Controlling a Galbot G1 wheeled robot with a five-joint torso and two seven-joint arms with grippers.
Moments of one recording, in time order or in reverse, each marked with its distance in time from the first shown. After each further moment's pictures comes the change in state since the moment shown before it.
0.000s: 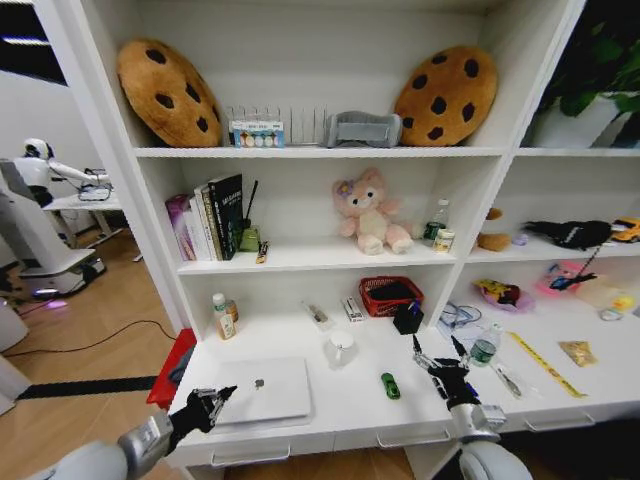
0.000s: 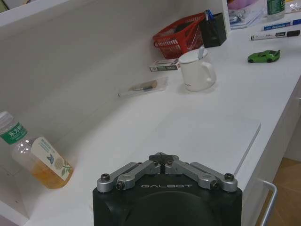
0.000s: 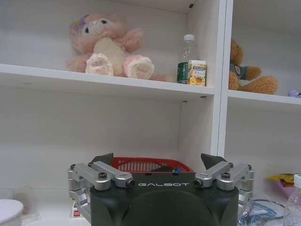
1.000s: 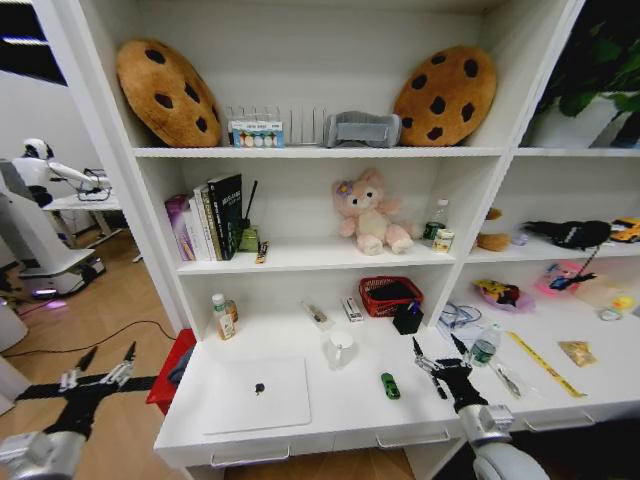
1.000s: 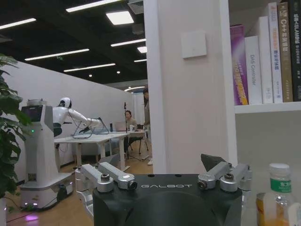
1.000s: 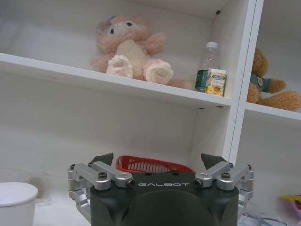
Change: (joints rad) left arm -0.183 -0.719 -0.420 0.119 -0.235 -0.126 -0.070; right arm -0.069 -0.142 0.007 0.030 0.019 0.022 -0.011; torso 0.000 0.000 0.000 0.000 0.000
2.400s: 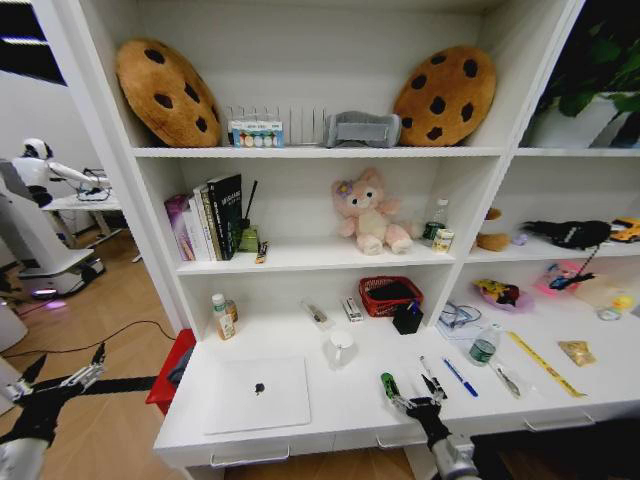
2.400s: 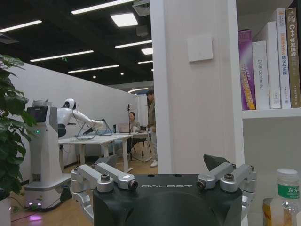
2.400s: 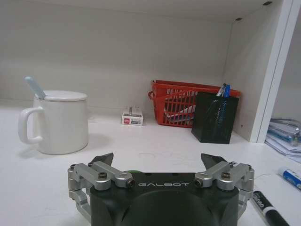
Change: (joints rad) left arm 0.023 0.003 -0.032 -0.005 -0.030 -0.010 0.001; right arm 0.070 0.084 -0.215 -0.214 -0.040 -0.050 -0.009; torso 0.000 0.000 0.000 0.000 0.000
